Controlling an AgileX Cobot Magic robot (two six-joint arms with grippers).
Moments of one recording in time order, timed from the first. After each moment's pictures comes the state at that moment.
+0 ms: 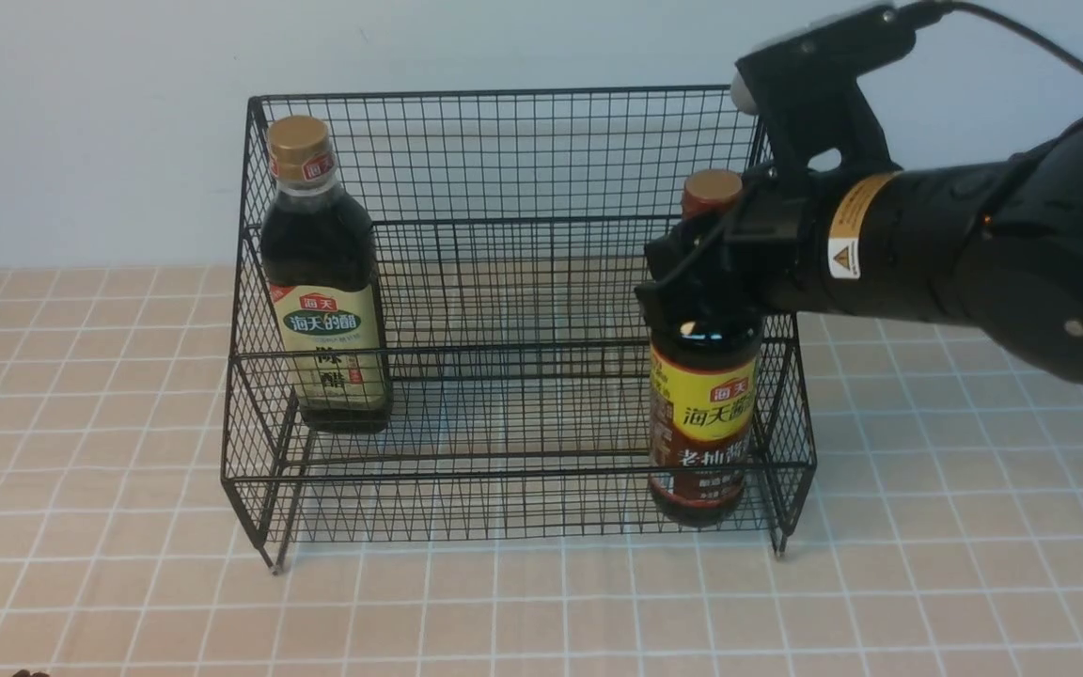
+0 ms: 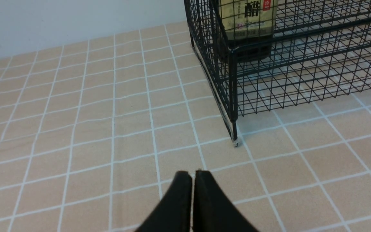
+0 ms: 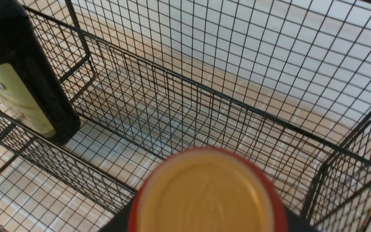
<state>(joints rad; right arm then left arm) 0.61 1.49 -1.15 -0.29 0.41 0.34 -0.10 -0.01 0.03 -0.05 0.38 0.17</state>
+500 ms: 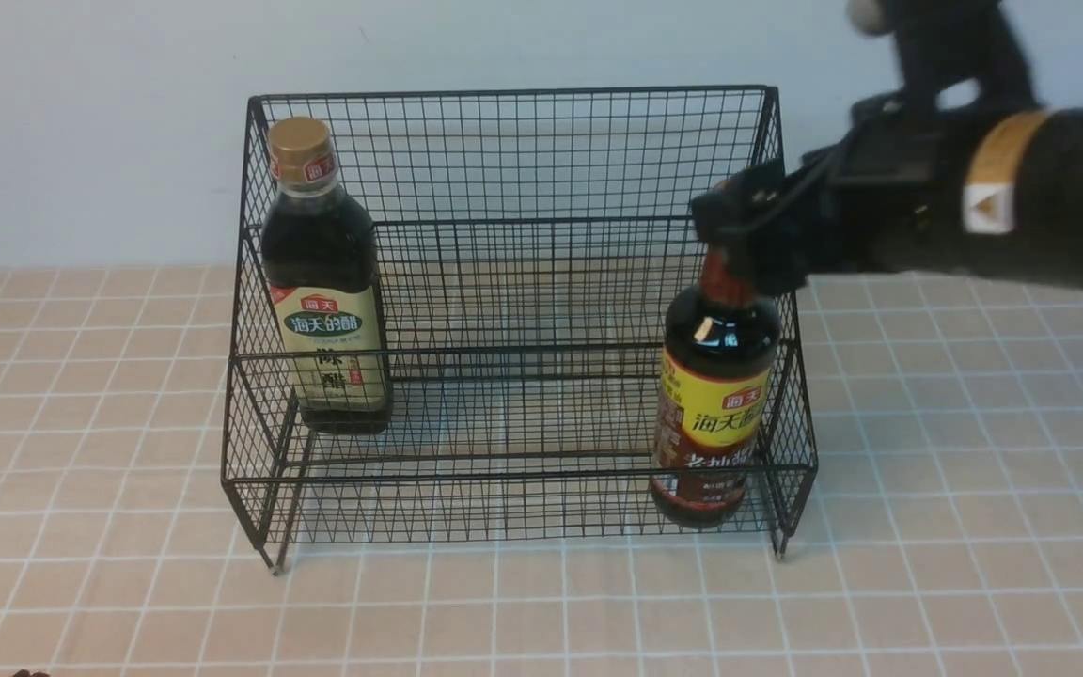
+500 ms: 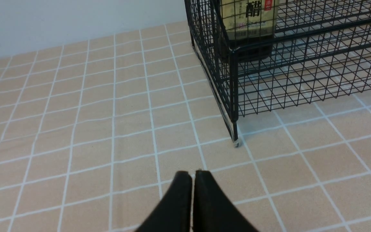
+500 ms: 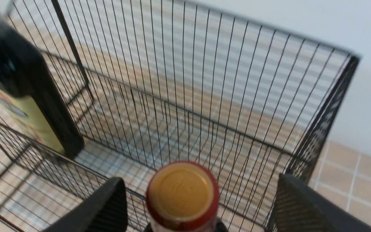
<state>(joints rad) 0.61 1.26 -1.14 -0.29 0.53 0.35 -0.10 -0.01 0.03 -0.05 0.38 0.17</state>
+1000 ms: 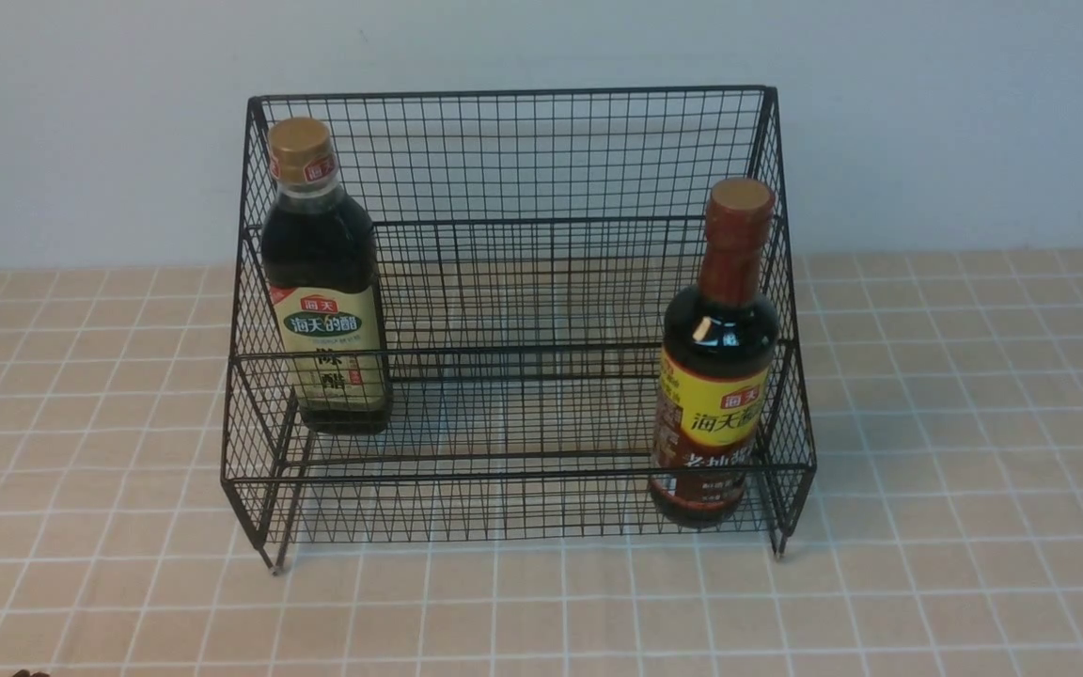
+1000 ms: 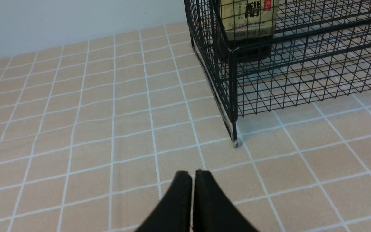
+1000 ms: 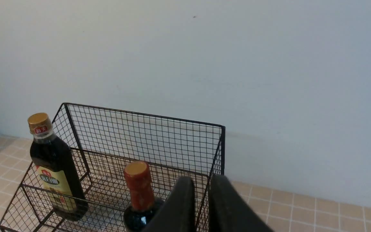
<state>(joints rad) 0.61 0.56 -1.11 -0.33 0.91 0.40 -0.10 -0.01 0.03 -0.05 0.38 0.17</state>
